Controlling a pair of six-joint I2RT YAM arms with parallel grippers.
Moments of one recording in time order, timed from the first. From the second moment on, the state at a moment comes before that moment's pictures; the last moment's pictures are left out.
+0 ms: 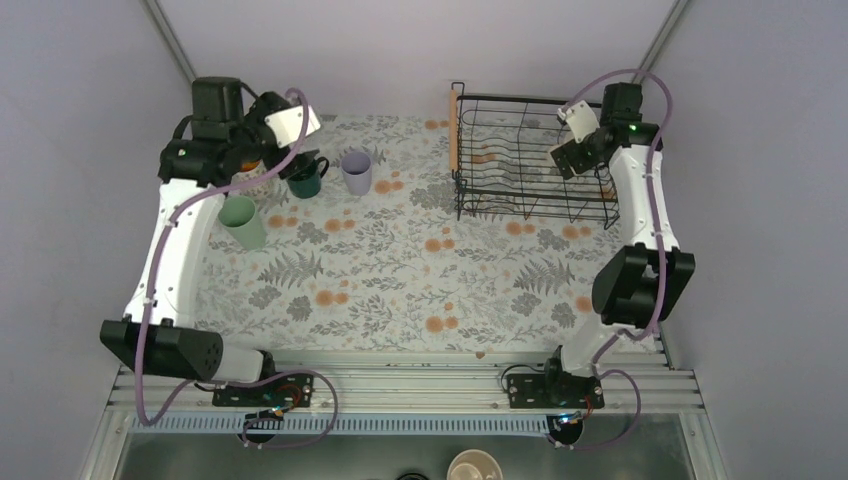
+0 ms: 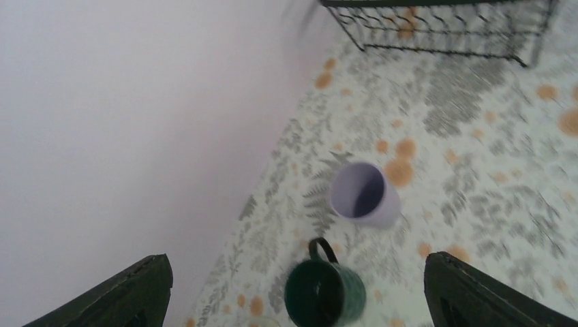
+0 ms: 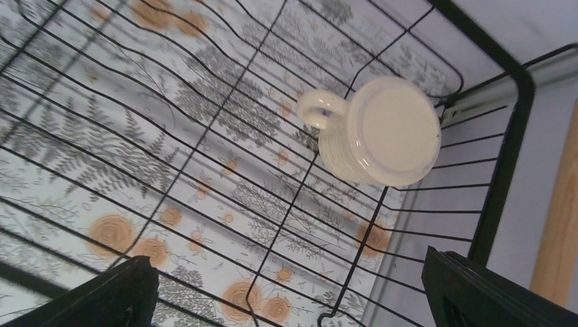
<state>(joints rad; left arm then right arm) -0.07 1.38 1.64 -0.88 0.41 0.98 -0.11 1.70 1.76 -0.94 -0.08 -0.65</state>
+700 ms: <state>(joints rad) -0.37 1.63 1.55 -0.38 0.00 0.62 -0.09 2.07 1.92 -0.76 0.24 -1.01</state>
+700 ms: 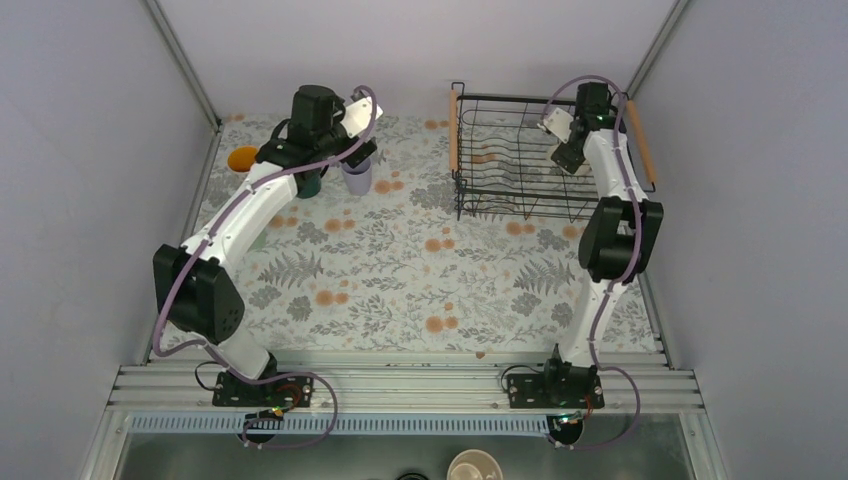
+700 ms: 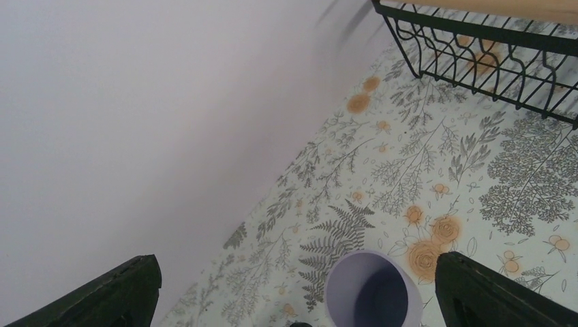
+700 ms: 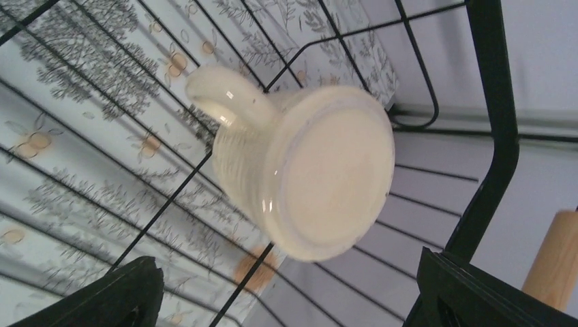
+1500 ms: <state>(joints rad) -0.38 1.64 1.45 -0.29 -0.03 0.62 -0.03 2.41 2.10 -0.53 0.37 -1.14</state>
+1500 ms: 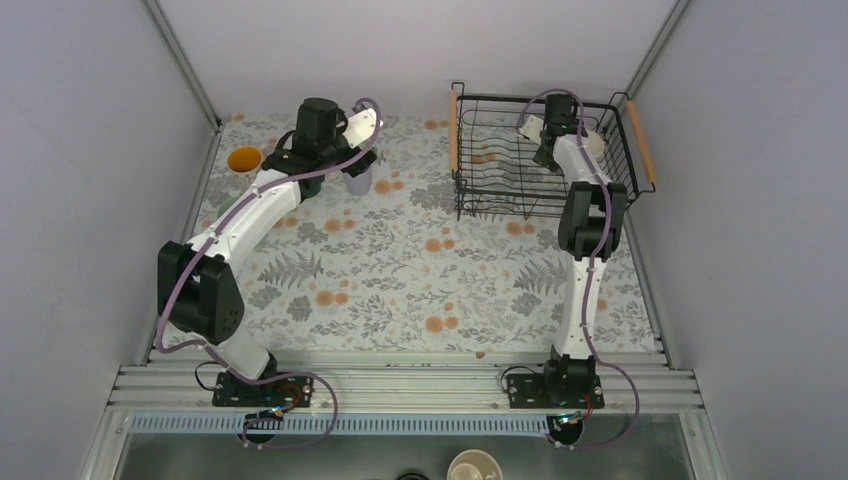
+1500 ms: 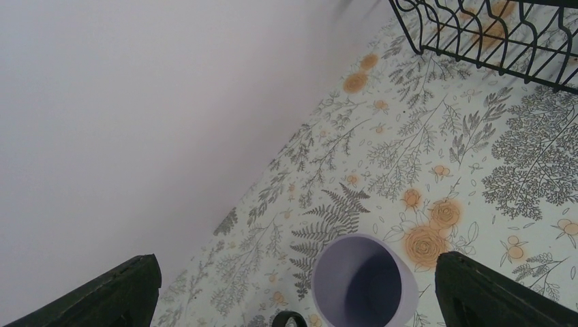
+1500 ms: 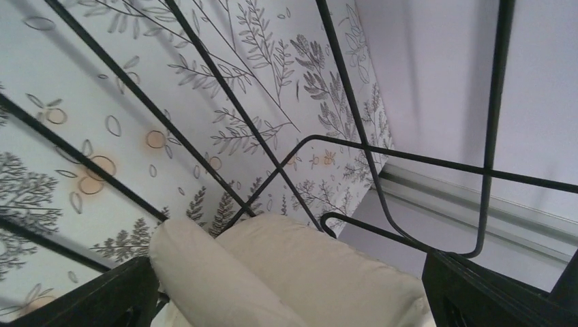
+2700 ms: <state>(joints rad) -0.38 1.59 1.37 -0.26 0.04 0.61 -0.03 2.52 2.12 -0.20 0.47 -1.27</state>
